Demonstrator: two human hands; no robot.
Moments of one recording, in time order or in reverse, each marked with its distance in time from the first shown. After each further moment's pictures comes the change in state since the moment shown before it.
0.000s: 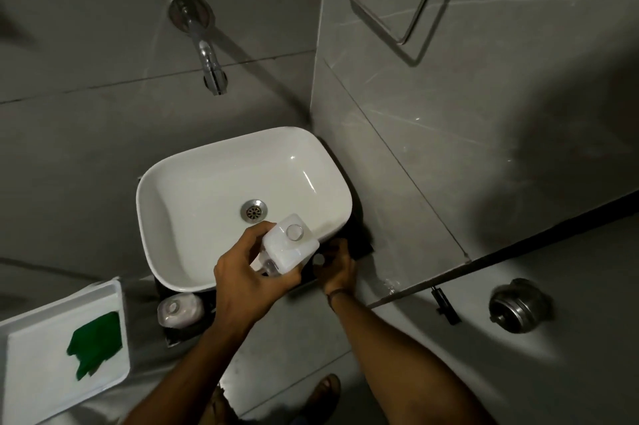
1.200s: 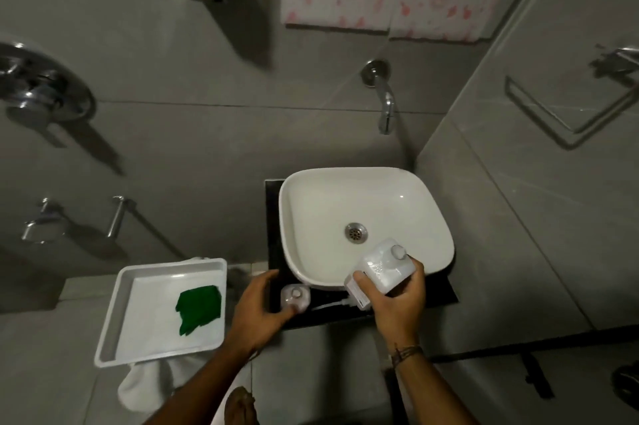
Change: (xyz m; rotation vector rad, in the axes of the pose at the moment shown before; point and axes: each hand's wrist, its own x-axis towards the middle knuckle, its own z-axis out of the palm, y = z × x) left_hand -0.079 -0.150 -0.168 -0.061 0.012 -0.372; right_hand -0.135 -0.024 0.084 0.132 -0.047 -0.707
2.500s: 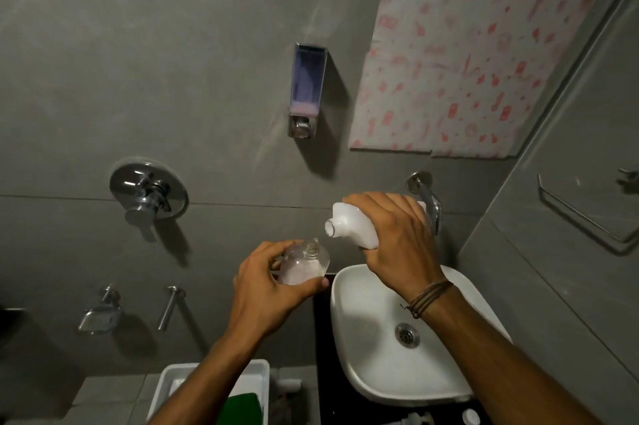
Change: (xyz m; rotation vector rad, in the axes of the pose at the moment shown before) left_hand 0.055 0.184 -0.187 -0.037 0.370 0.492; right_hand 0.056 -0.258 0.154 -0.793 -0.232 -1.046
